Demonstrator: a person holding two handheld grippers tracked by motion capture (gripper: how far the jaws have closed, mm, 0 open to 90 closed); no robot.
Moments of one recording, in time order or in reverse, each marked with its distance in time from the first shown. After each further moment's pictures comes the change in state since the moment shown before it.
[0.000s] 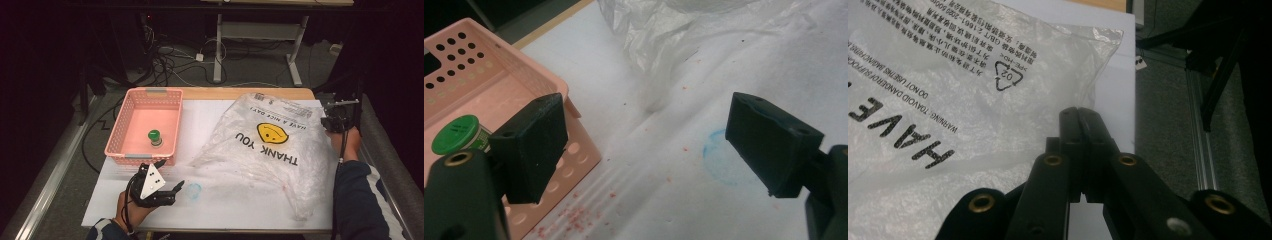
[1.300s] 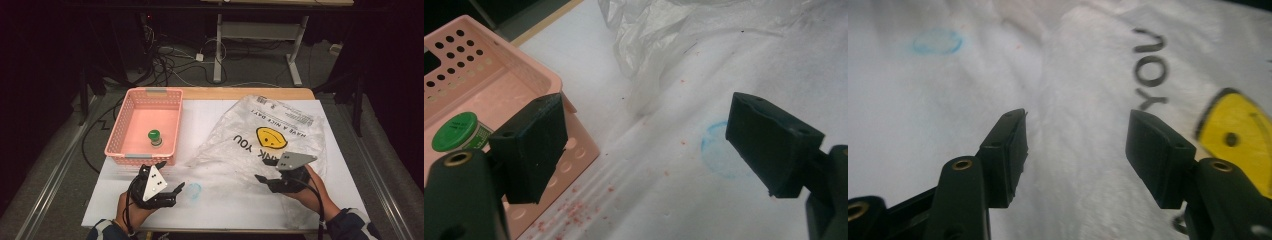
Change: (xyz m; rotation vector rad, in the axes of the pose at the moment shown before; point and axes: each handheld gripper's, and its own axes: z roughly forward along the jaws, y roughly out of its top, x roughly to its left) left arm -0.004 0.000 0.000 0.026 0.007 0.019; right arm 0.194 -0.086 -0.136 -0.268 0.638 -0.601
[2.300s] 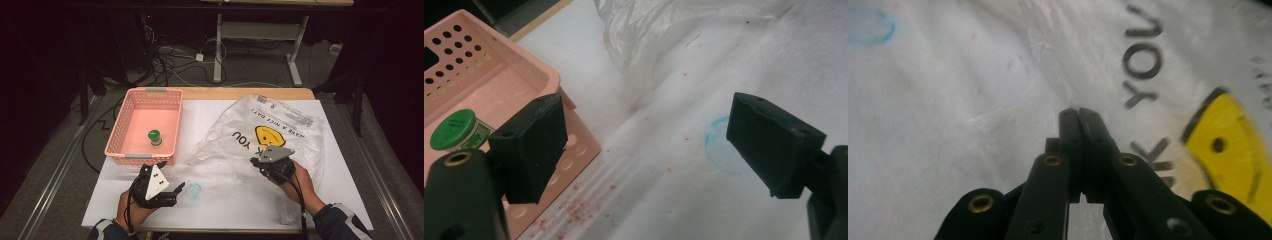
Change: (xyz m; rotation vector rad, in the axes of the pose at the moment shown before) left arm 0.000 0.000 0.004 0.024 0.007 0.012; right arm -0.003 0.022 0.030 0.073 -0.143 -0.023
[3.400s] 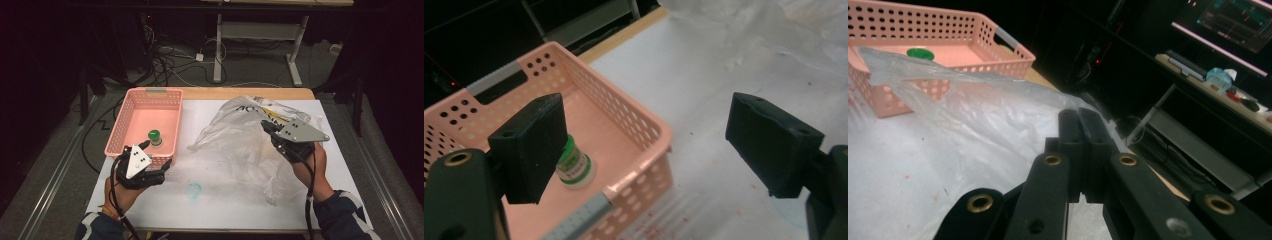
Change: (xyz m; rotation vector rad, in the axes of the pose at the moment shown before) left arm 0.048 0.027 -0.024 -0.078 0.117 -0.099; right arm -0.025 0.061 -0.071 -0.324 -0.256 -0.003
